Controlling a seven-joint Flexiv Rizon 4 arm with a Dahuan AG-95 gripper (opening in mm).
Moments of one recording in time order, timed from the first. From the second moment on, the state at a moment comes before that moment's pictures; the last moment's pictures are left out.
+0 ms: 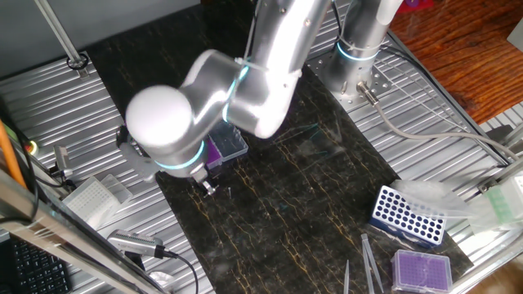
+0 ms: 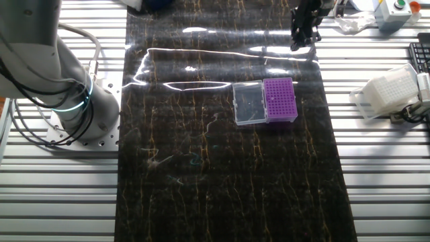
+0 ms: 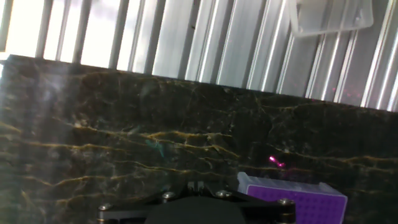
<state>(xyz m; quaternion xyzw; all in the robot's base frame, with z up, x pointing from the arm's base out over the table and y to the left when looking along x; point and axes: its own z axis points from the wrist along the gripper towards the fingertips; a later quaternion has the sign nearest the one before) 0.574 0.166 0.089 0.11 -0.99 0.06 0.06</state>
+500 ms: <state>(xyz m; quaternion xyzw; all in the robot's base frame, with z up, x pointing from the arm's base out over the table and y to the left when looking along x) 0.557 0.175 0.088 0.10 -0.99 0.03 0.02</state>
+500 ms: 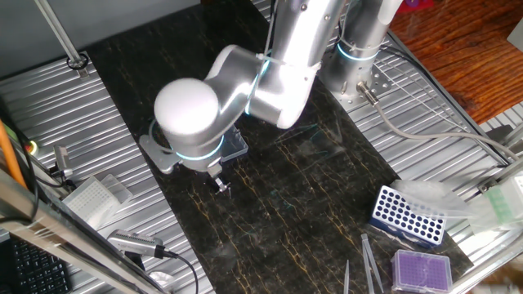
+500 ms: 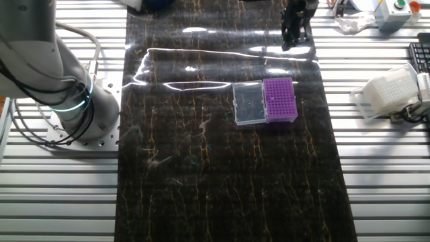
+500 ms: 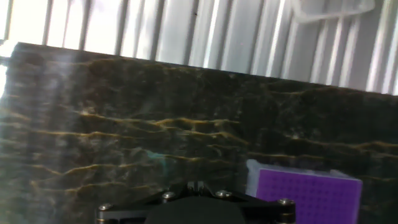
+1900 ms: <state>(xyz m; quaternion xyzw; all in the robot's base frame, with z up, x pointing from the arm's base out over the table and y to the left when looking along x) 0.539 0.203 0.060 0.19 -0.98 0.02 0.03</state>
